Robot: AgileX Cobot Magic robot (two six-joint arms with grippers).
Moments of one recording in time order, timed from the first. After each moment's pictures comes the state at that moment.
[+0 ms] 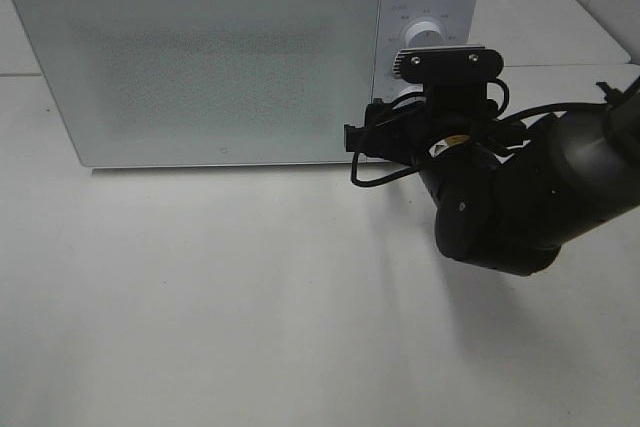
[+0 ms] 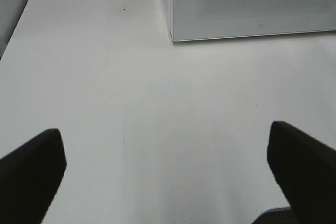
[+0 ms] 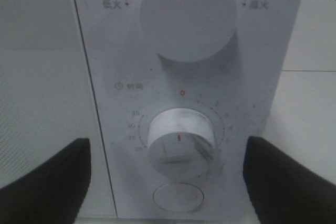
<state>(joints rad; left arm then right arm) -0.05 0.00 -0.50 -0.05 1.04 0.05 0.67 1.99 -0.74 0.76 -1.10 -0.32</state>
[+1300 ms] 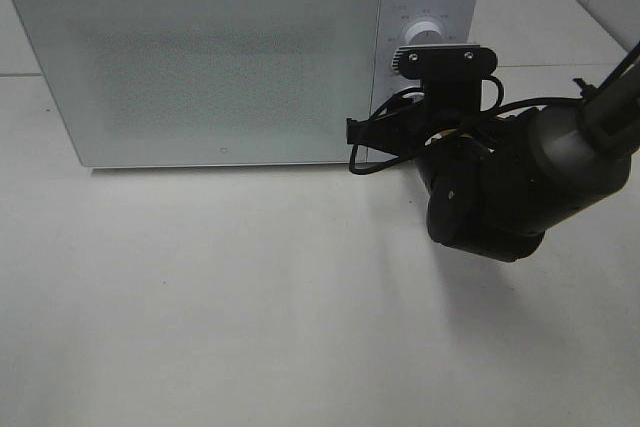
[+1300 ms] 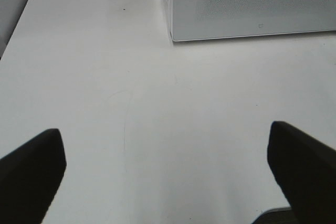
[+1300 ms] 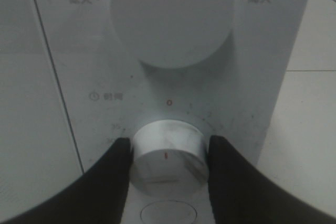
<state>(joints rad) -0.05 0.00 -0.50 -0.05 1.04 0.05 0.64 2.04 -0.80 0.75 -1.10 -0.32</state>
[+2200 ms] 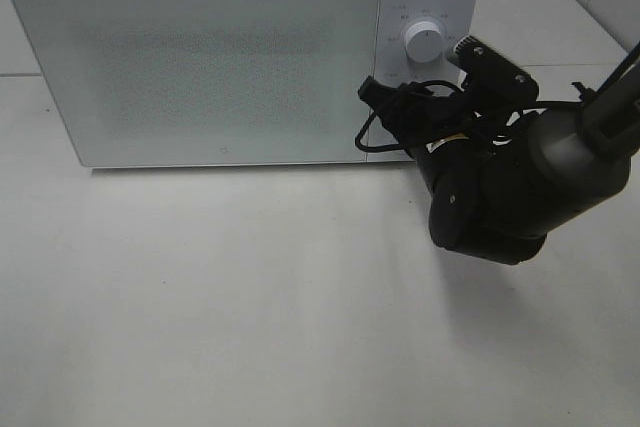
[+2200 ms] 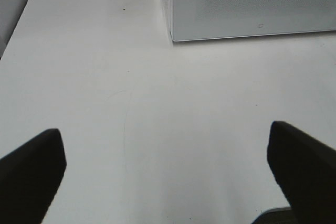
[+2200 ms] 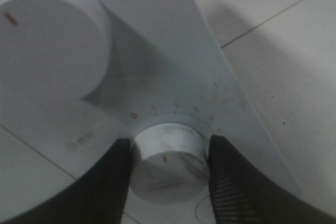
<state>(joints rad) -0.05 0.00 -0.50 -0.05 1.04 0.05 0.63 2.05 -0.80 0.73 -1.13 0.29</state>
